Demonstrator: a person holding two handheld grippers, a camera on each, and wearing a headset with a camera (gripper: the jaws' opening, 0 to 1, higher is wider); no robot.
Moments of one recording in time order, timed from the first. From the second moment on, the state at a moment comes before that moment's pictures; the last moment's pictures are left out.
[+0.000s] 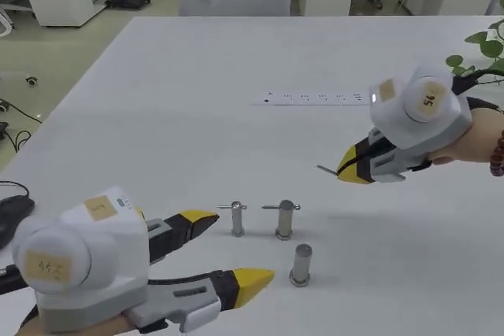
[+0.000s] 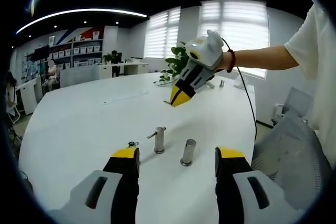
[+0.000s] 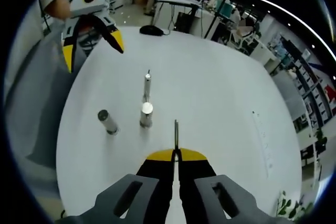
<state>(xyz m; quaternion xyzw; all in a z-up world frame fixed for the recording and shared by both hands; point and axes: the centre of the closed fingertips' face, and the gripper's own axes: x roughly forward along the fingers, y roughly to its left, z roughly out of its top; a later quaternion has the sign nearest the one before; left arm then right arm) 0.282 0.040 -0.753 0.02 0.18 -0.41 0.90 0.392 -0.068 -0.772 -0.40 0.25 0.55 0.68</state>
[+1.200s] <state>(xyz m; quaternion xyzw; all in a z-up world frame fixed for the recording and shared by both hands) 0.292 0.008 -0.739 -0.13 0.21 -0.41 0.88 0.306 -0.011 -0.759 -0.39 0.18 0.63 0.65</state>
